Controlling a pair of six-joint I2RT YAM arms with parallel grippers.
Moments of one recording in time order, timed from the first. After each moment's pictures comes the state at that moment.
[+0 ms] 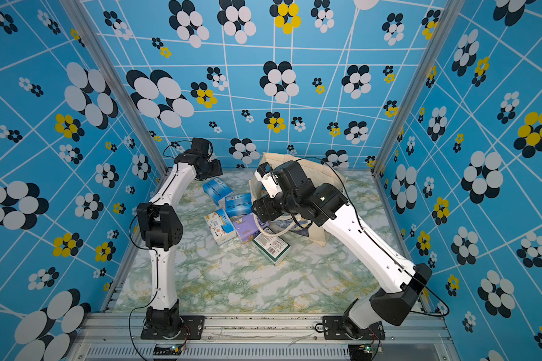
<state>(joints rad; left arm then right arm) -0.11 2.31 2.27 -0.85 -0.02 -0.32 0.78 1.52 1.78 -0.97 -0.09 0.12</state>
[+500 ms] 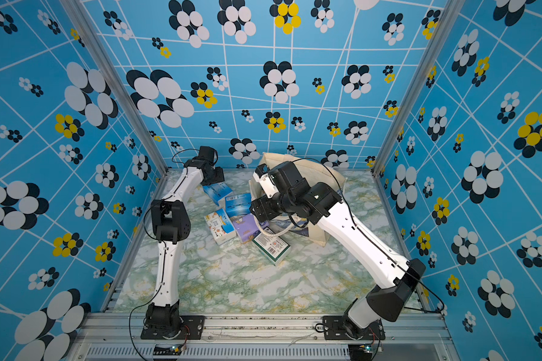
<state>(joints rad) -0.10 2.50 2.36 -0.83 -0.07 -0.32 0.78 1.55 1.78 -0.97 -0.09 0.14</state>
